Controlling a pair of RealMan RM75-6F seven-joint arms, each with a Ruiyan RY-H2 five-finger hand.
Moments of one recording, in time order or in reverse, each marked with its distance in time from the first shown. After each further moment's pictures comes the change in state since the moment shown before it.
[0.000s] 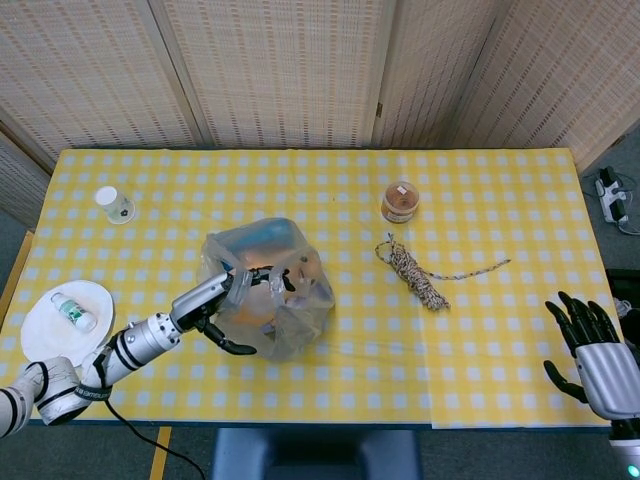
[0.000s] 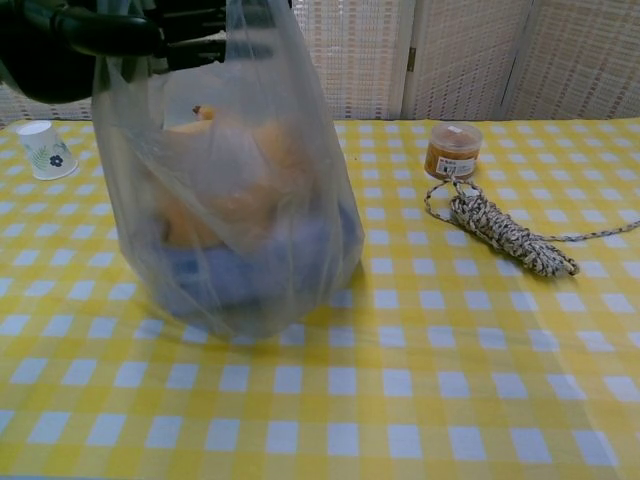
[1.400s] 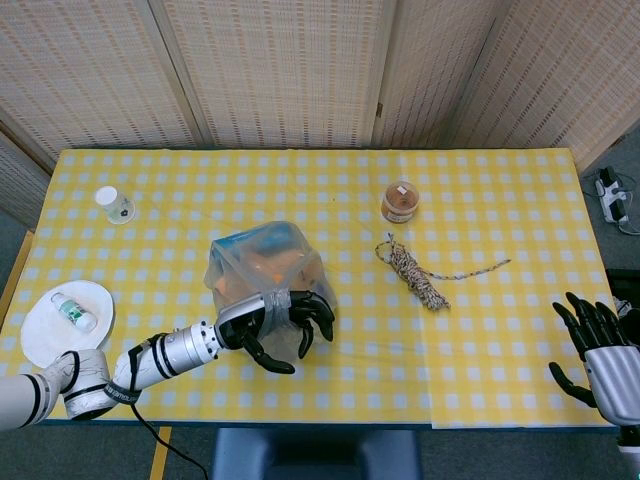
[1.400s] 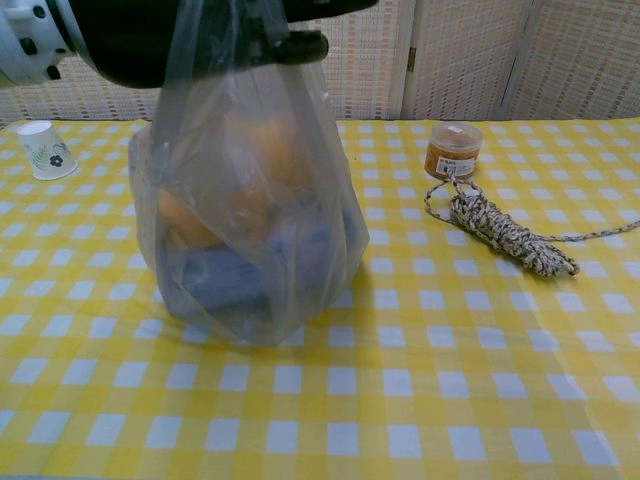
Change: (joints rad) left arm -0.180 0.039 0.027 -0.207 -0.061 -0.081 -0.290; right arm -0.018 0.013 -0.003 0.012 -0.029 0.042 0.048
